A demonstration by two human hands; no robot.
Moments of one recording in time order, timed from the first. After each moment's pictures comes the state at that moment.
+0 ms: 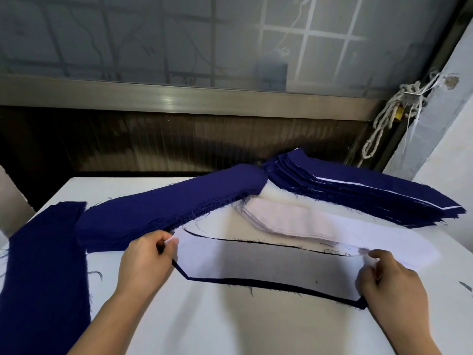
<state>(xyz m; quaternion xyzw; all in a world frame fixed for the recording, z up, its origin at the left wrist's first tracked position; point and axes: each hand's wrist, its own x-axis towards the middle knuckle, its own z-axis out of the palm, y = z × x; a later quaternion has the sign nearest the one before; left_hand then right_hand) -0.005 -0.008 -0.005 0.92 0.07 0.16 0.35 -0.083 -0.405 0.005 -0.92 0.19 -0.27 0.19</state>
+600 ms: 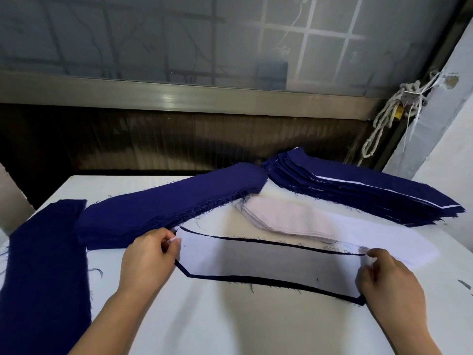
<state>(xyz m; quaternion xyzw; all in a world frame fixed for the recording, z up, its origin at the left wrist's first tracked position) -0.005 -0.010 -0.008 0.94 0.07 0.17 0.29 -0.080 -0.406 0.000 -0.93 0.21 -0.25 0.15</state>
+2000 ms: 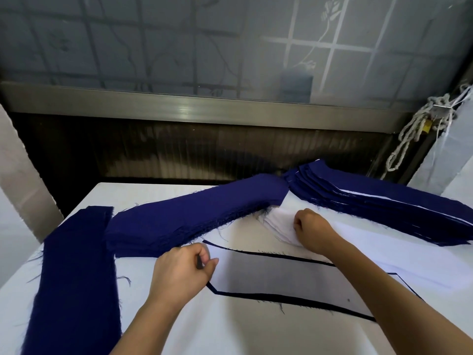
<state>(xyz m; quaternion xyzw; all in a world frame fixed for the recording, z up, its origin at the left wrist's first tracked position) -0.003 -0.011 -0.013 0.95 0.01 0.14 0.27 0.089 -0.311 0.021 -0.99 -0.03 -0.04 0.13</state>
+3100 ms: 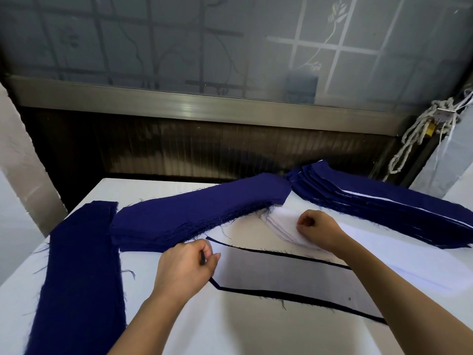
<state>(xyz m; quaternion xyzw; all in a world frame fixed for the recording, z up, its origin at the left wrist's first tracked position) -0.002 -0.012 -0.015 0.95 0.01 0.14 0.27 0.086 -0.324 0.024 -0.95 0.02 0.00 0.32</state>
